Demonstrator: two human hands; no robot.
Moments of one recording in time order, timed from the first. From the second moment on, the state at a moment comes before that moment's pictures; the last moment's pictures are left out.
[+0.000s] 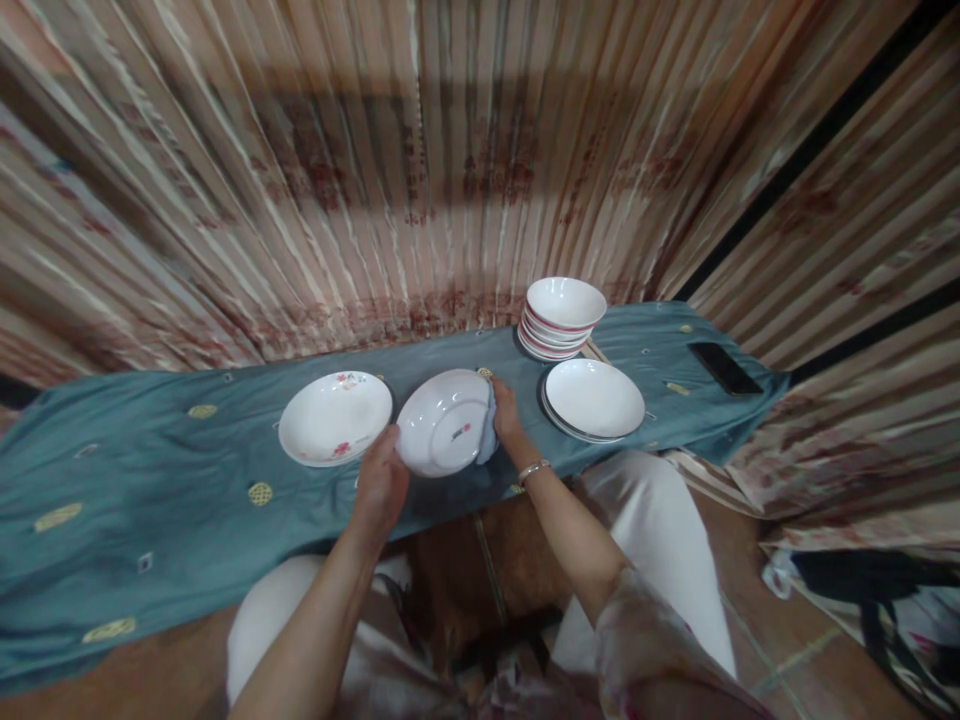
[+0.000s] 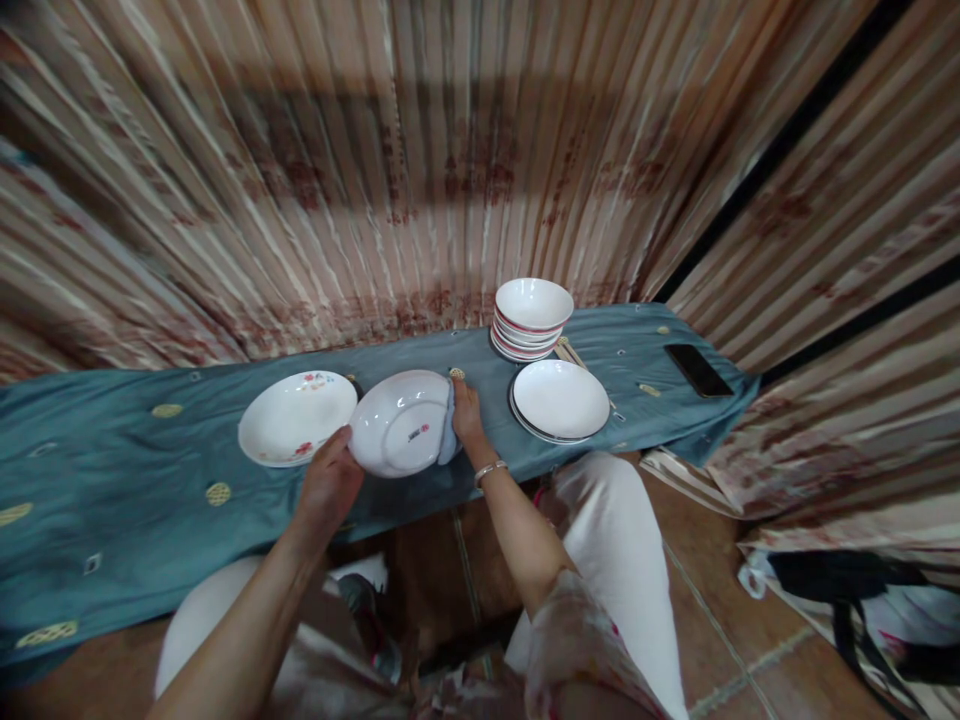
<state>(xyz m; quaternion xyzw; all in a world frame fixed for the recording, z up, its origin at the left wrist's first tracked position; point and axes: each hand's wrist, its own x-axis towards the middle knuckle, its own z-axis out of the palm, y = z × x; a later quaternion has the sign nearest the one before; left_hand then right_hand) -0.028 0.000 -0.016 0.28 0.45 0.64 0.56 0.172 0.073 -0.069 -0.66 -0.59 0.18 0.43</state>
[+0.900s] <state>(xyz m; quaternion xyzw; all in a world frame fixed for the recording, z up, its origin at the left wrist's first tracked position) -0.023 0.000 -0.011 0.27 0.41 0.64 0.59 0.089 0.015 -0.088 -0.65 -0.58 0.12 0.48</state>
